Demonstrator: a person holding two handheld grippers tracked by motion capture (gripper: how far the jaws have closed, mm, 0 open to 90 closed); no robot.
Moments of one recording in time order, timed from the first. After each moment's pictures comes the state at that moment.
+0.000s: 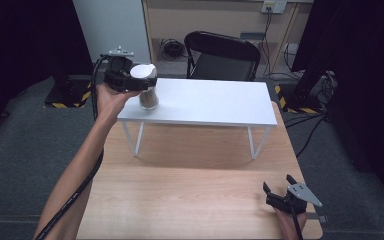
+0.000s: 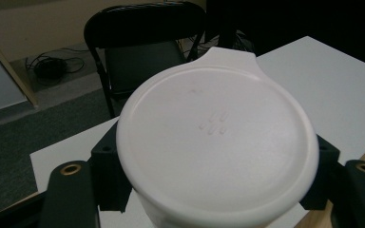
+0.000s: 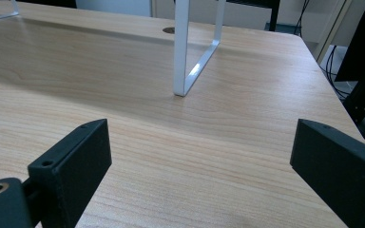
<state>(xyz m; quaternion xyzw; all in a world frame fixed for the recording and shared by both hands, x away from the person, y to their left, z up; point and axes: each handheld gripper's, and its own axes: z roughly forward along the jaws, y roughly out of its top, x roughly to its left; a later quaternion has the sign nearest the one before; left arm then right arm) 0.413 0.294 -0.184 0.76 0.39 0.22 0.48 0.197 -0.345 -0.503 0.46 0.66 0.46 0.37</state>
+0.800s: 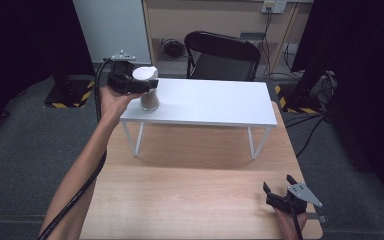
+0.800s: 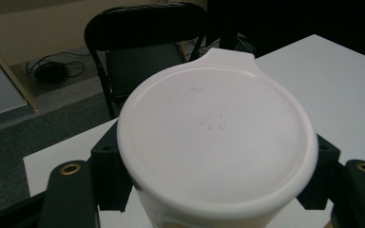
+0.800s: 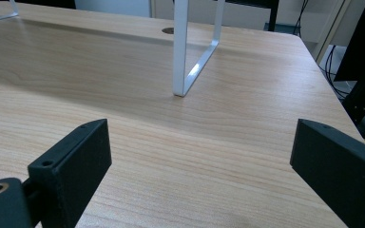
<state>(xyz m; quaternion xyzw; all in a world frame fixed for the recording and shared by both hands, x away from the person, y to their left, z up) 0.421 0.293 -0.203 0.75 0.38 0.23 0.48 0.197 -0.345 -0.503 0.46 0.66 0.46 0.37</state>
